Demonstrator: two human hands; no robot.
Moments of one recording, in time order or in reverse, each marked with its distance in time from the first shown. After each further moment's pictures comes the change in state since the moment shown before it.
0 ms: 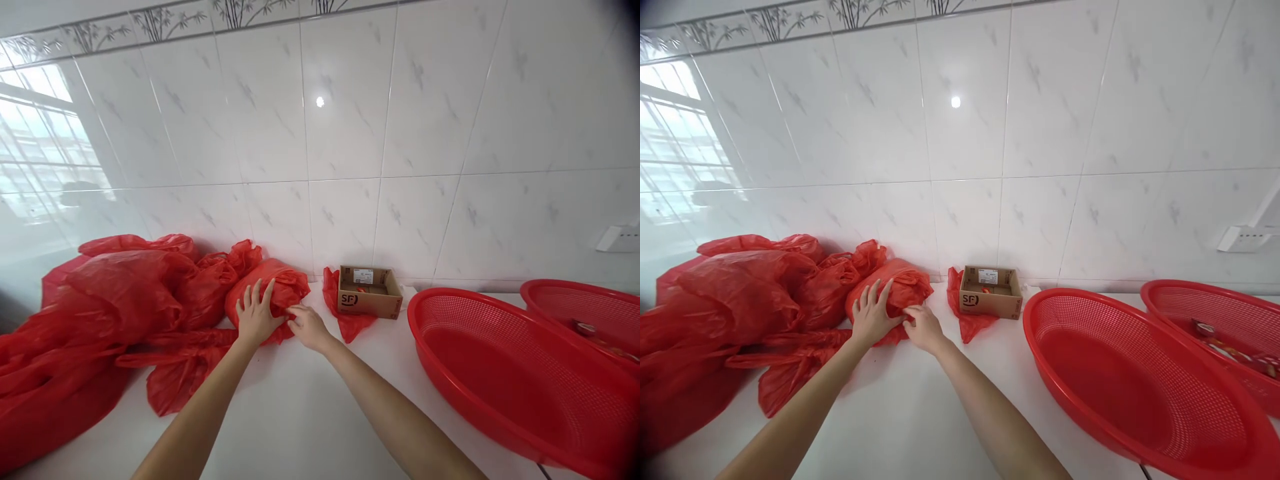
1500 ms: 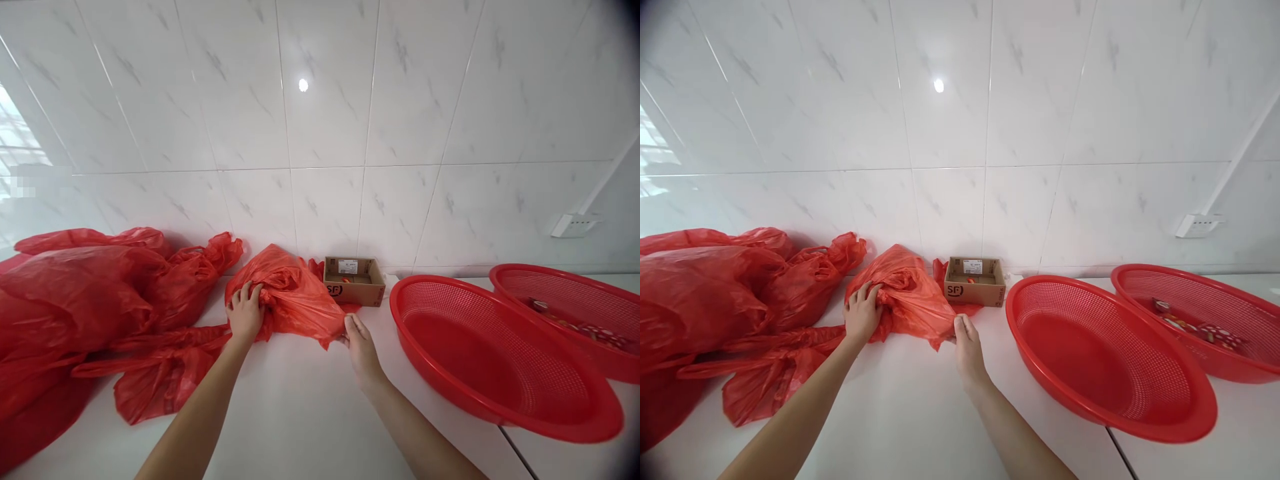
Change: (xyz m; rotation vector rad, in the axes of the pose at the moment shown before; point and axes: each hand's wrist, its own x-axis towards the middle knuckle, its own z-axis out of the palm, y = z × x) left_hand 0.004 0.011 0.034 -0.004 0.002 -0.053; right_hand -0.116 -0.017 -0.064 0.609 0.494 0.303
